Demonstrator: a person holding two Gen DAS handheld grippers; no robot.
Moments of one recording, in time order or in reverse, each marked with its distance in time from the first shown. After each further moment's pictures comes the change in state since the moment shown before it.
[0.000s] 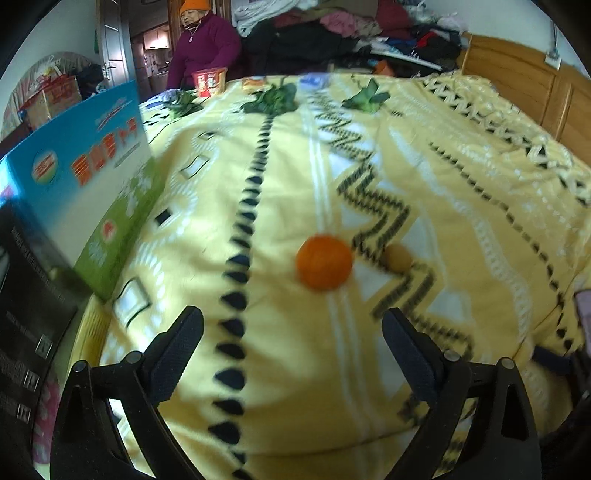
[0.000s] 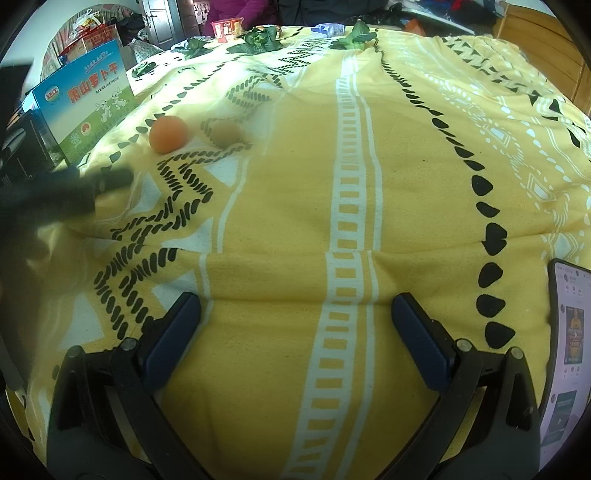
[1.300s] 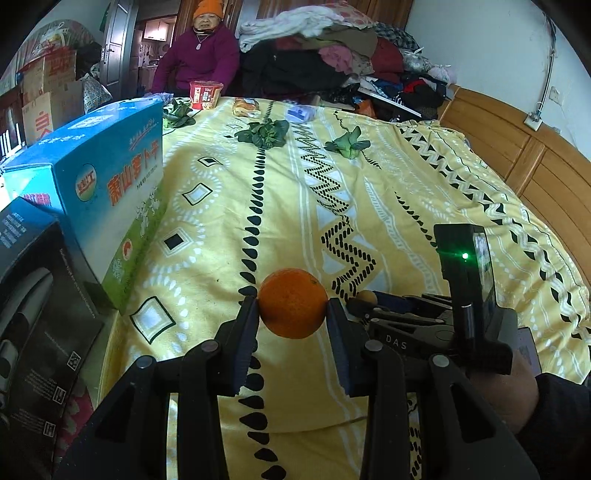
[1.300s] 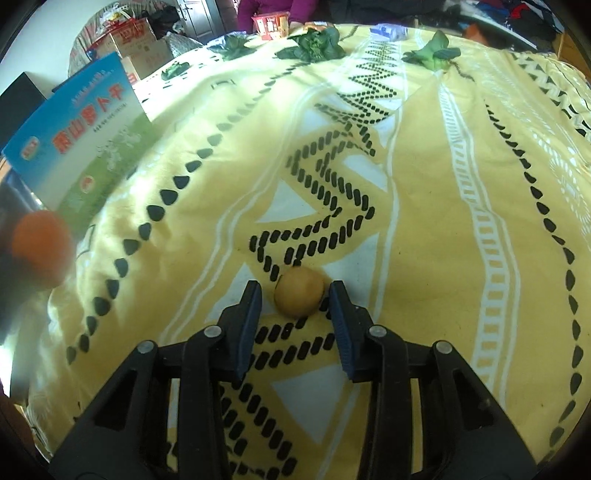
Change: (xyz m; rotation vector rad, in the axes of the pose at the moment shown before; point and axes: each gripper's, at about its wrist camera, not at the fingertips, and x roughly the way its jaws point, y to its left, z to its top) left arm -0.059 0.050 0.016 -0.117 -0.075 -0.189; right arm 0.067 0.041 0.121 -0.065 0.033 0.175
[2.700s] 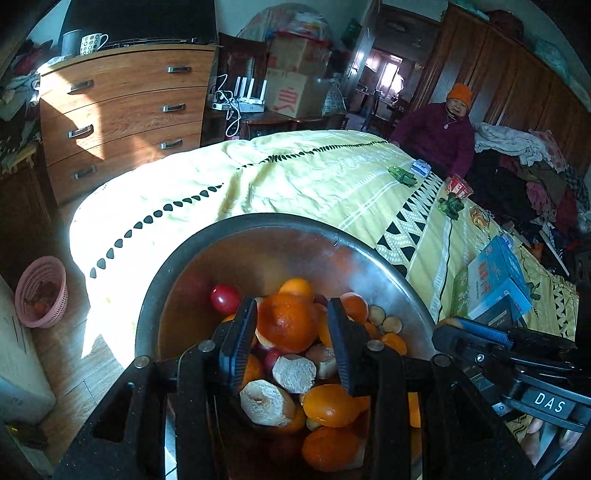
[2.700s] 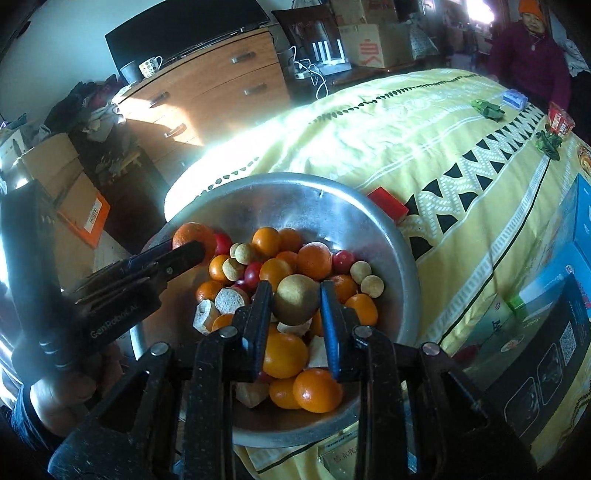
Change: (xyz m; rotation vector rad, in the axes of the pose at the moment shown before) left arm -0.291 0.344 -0.094 -0.569 -0.188 0.522; right arm -0.066 0.460 0.011 -0.514 0.085 0.471
